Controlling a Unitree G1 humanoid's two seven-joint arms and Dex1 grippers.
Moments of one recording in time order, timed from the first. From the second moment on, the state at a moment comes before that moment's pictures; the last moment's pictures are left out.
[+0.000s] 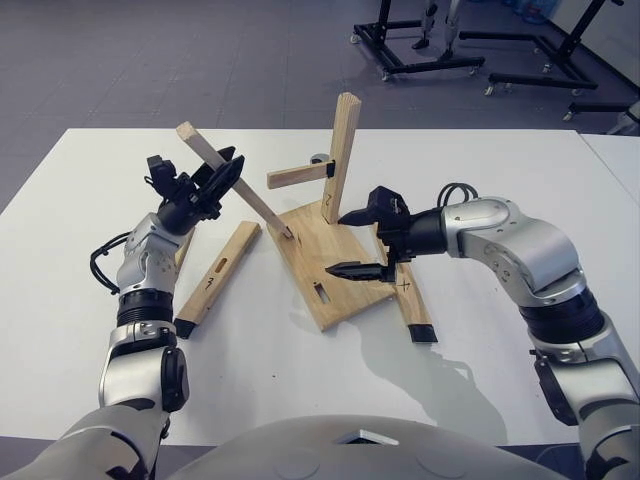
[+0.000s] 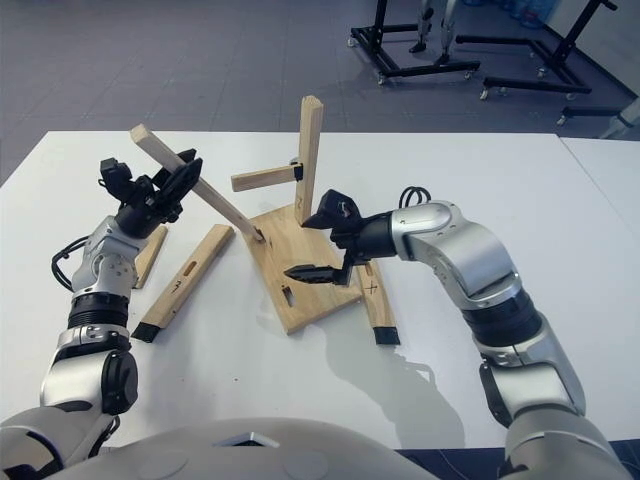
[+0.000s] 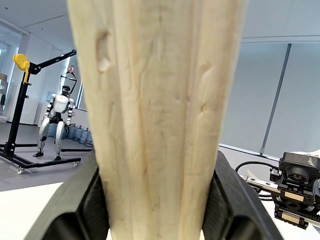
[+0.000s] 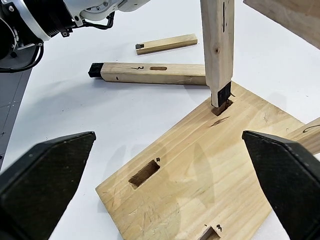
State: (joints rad) left arm -0.48 0.29 0.29 0.57 -0.68 0.07 -1.21; right arm -0.50 -0.63 0.28 -0.33 0.47 0.94 0.96
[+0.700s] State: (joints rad) left arm -0.54 0.29 0.28 0.68 -0.63 0.03 -1.26; right arm -0.50 -0.62 0.28 -0.33 0.47 0.94 0.96
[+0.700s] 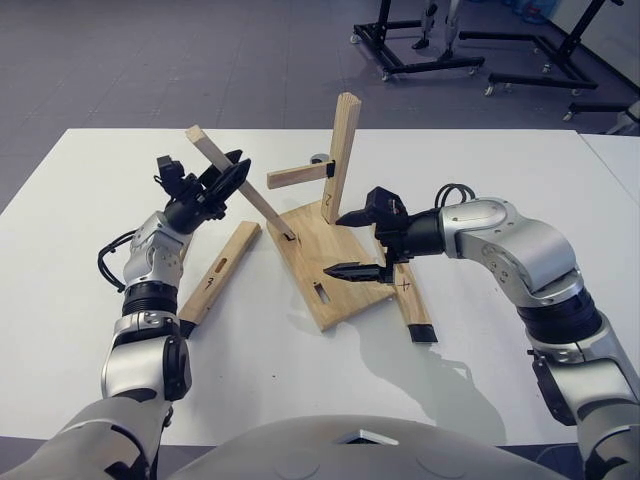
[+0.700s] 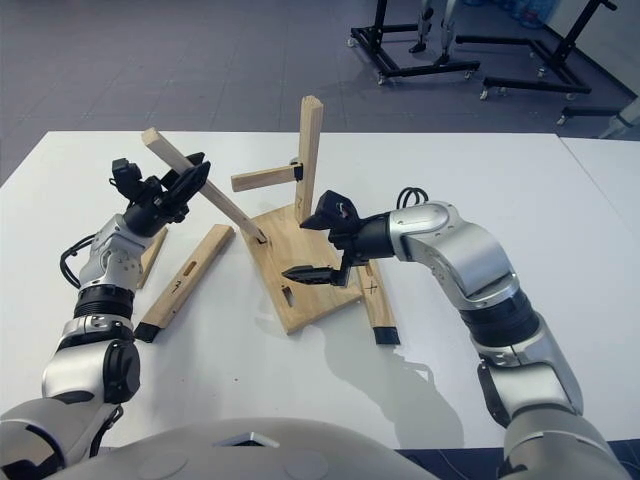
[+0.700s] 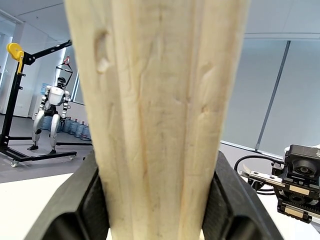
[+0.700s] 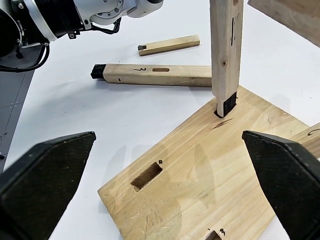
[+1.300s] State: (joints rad) left arm -0.60 0.34 0.25 0.75 -0.58 0.04 -1.34; right arm -0.50 -0.62 0.28 -0.34 0.48 0.94 0.95
